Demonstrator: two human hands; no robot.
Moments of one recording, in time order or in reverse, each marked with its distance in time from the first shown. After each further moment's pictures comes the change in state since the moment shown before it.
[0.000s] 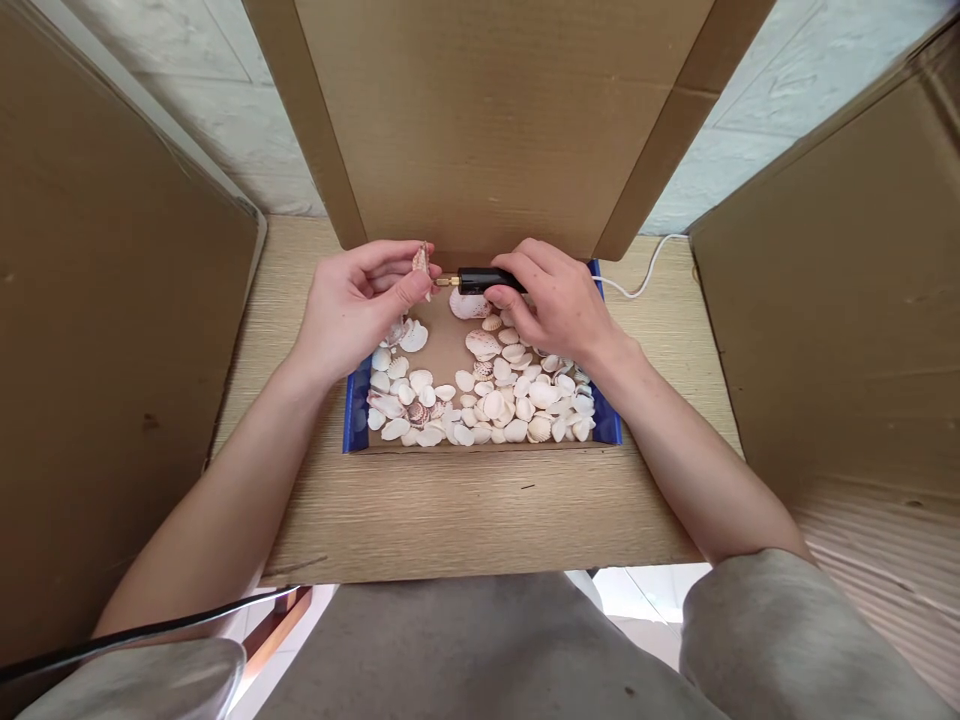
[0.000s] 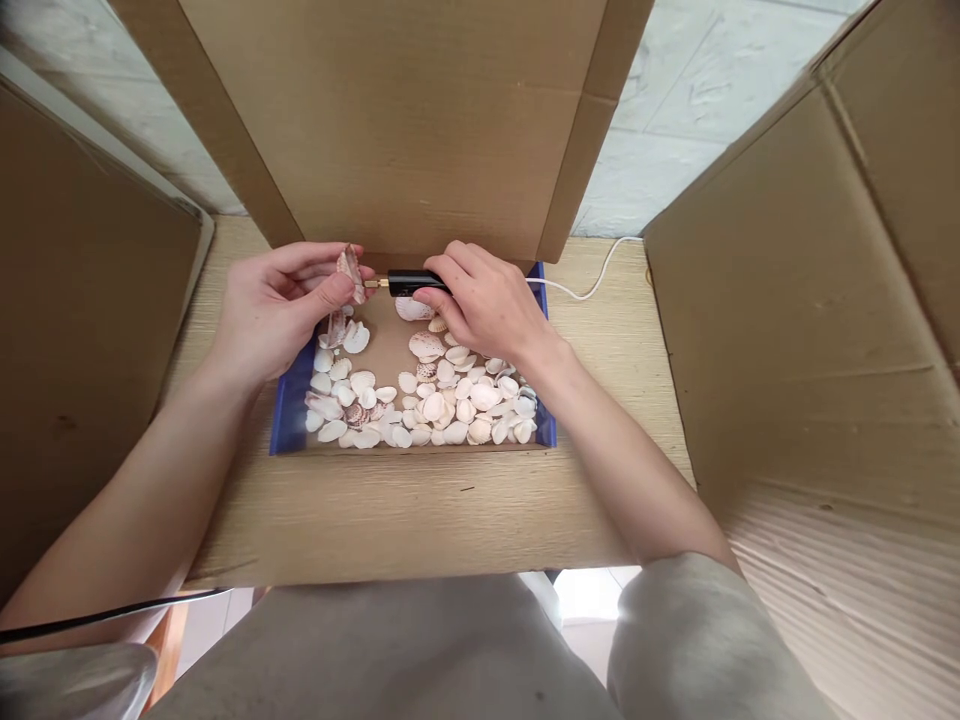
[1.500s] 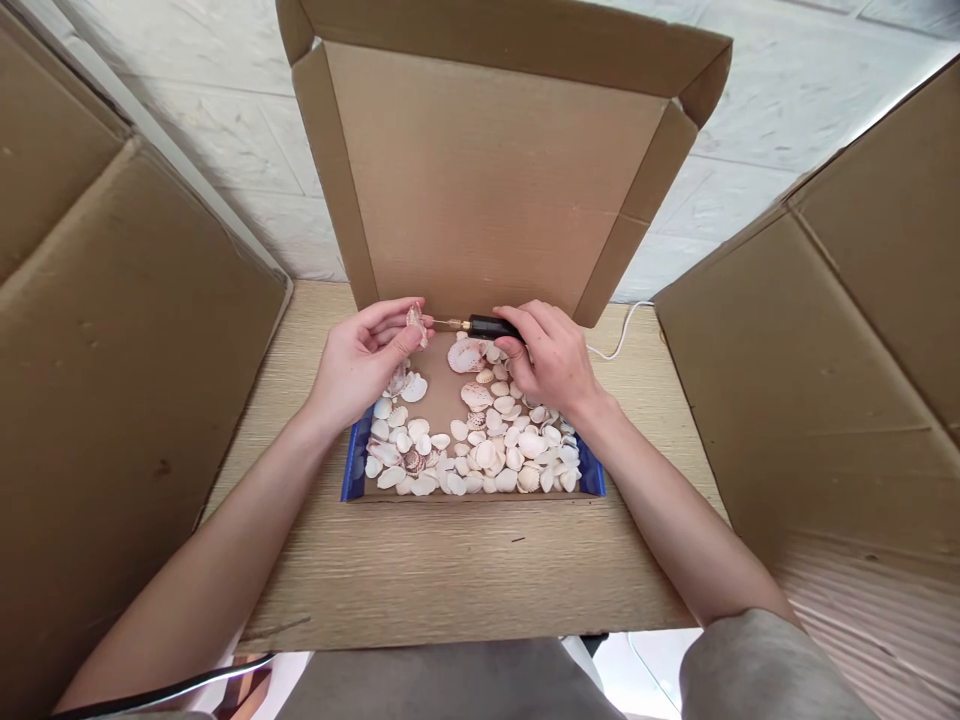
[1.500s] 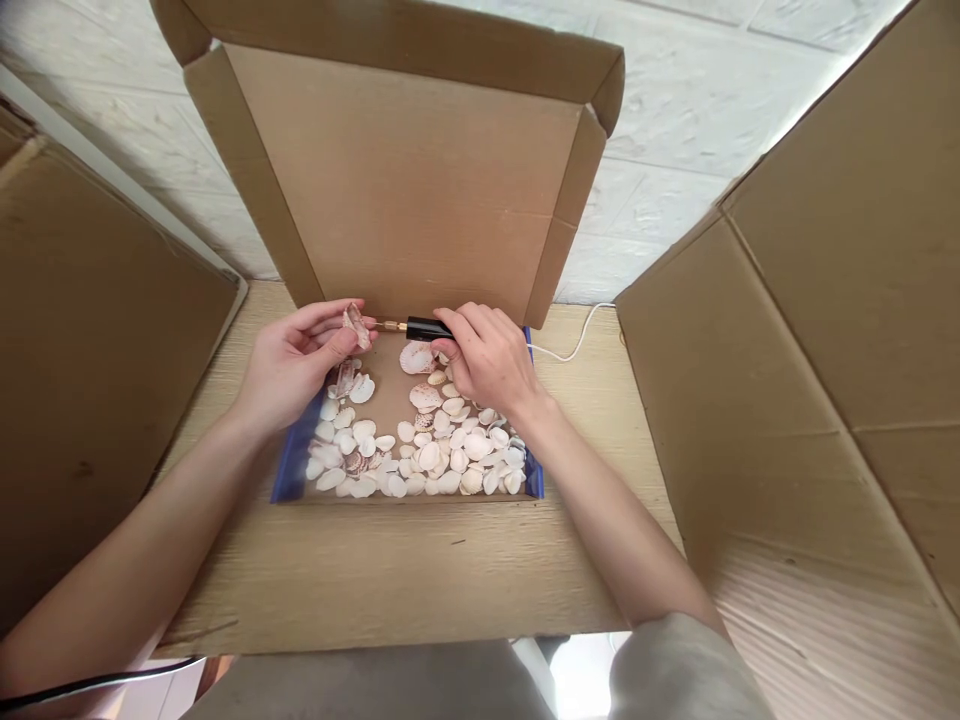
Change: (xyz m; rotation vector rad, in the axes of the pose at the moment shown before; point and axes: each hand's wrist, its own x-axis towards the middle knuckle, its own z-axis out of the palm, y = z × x) left_hand -0.001 0.012 -0.001 -0.068 0.079 -0.083; right_hand 0.002 0.000 -0.004 -0.088 0.180 -0.033
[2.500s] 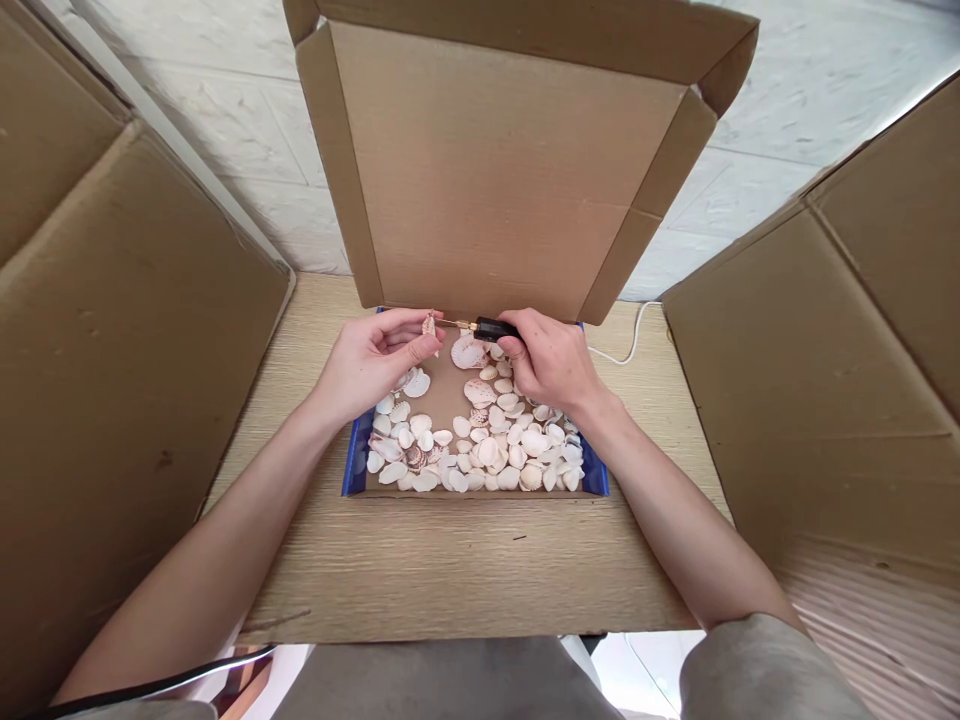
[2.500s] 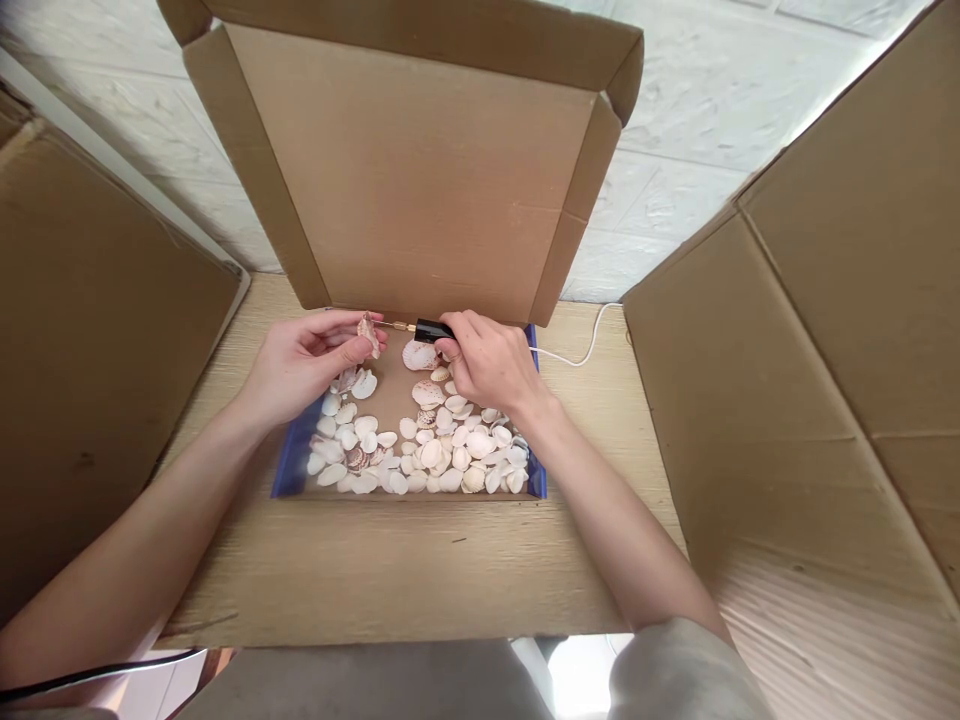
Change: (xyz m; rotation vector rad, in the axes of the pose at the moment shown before) left_hand -0.004 0.005 0.001 0.097 -0.084 -0.043; right_hand -0.003 0.000 0.002 0.048 -0.125 0.065
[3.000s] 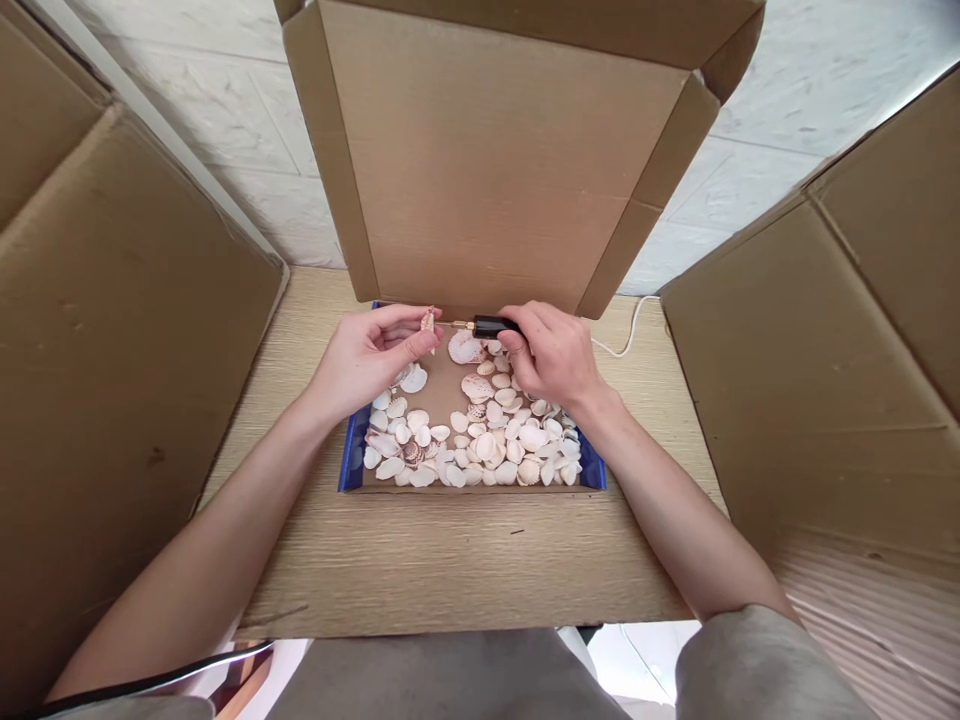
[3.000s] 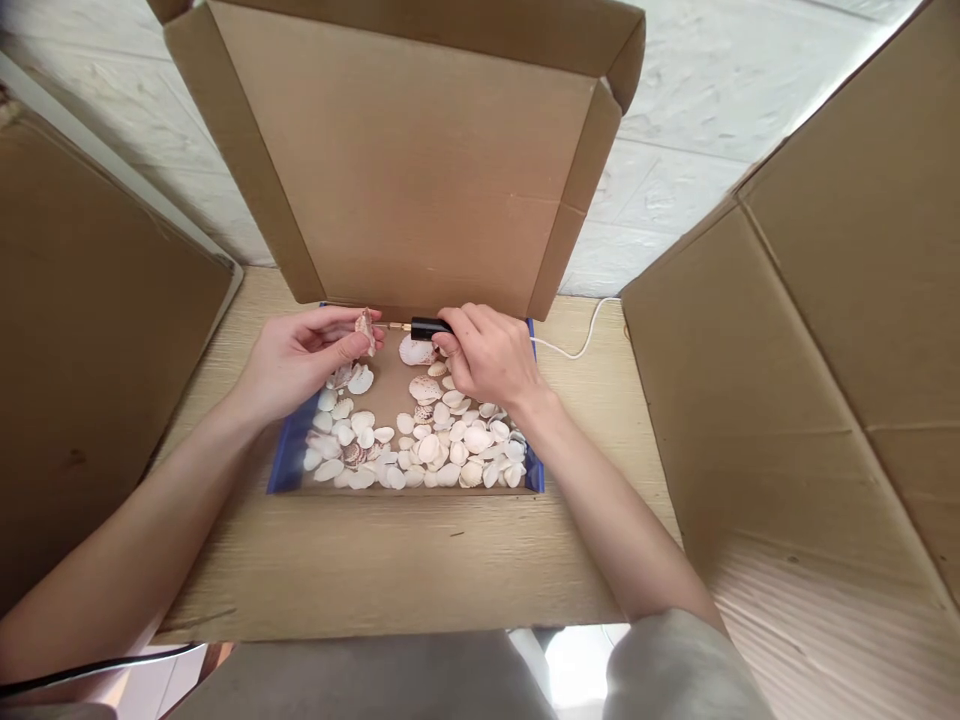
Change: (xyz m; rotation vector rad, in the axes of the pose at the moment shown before) left_hand 0.000 0.000 0.000 0.042 -0.002 -0.011; right_hand -0.002 -0.001 0.000 -0.038 0.075 -0.023
